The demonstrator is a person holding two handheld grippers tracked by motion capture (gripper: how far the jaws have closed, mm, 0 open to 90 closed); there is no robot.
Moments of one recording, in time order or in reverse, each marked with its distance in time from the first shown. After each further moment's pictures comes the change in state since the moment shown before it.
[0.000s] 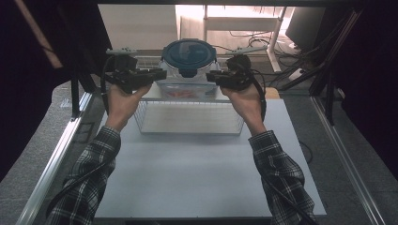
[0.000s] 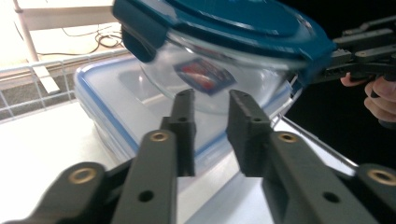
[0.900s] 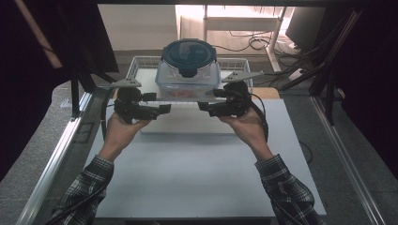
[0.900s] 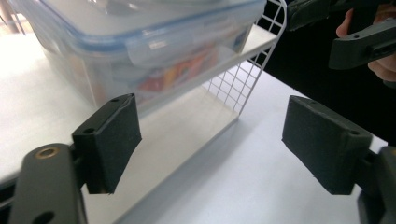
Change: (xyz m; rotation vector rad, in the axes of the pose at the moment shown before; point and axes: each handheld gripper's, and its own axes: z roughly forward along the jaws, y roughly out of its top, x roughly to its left) left arm -0.025 -0.064 -0.007 0.075 -0.026 0.062; right arm 0.030 -0.049 -0.011 0.022 0.081 -0.067
